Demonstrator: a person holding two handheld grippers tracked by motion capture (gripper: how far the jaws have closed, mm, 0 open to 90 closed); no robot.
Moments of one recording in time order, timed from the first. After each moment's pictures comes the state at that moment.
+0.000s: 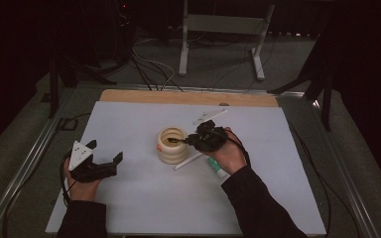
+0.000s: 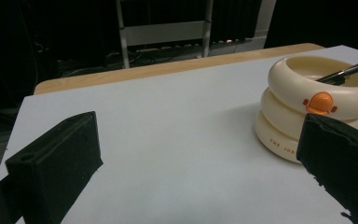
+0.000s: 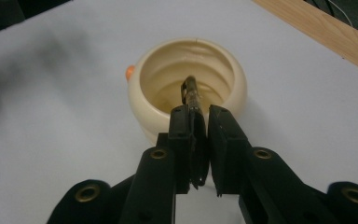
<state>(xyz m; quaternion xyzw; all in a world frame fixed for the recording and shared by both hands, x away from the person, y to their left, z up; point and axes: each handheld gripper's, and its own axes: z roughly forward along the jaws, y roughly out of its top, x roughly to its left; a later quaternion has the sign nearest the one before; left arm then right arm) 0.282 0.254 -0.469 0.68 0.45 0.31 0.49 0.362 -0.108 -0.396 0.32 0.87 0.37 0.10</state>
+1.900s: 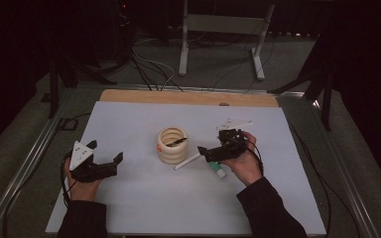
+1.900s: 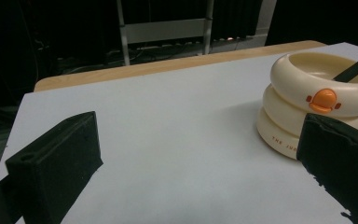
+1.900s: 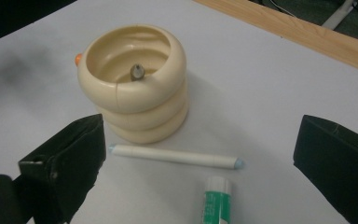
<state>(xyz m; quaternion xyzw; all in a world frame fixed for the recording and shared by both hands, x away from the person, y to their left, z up) 0.283 0.254 -0.471 0.68 0.45 0.31 0.48 0.345 -0.160 -0.415 0.38 0.82 0.40 0.14</state>
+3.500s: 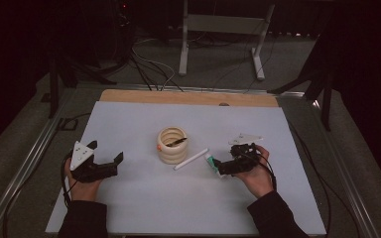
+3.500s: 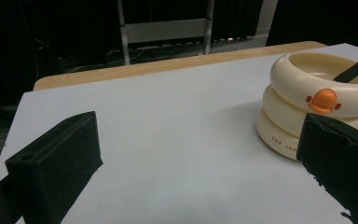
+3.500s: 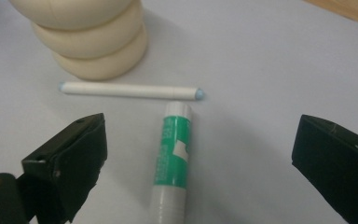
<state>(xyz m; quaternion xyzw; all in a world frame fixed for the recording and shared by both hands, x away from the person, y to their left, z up) 0.283 0.253 -0.472 0.68 0.45 0.31 0.48 0.325 -0.198 -0.451 0.41 0.83 0.35 0.17</state>
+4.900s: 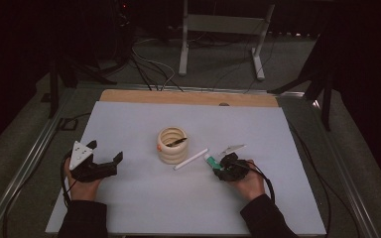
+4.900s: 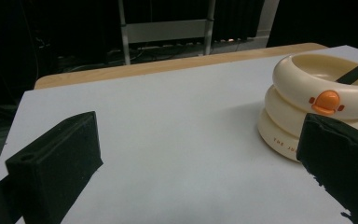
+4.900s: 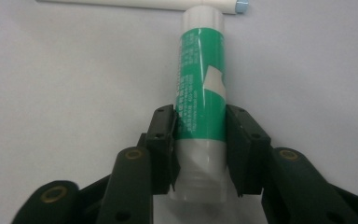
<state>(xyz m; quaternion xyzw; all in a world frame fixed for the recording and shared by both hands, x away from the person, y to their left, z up) 0.284 0.255 -0.473 0.68 0.46 0.30 0.49 0.327 -0.183 -0.504 0.41 0.87 0.26 0.11</state>
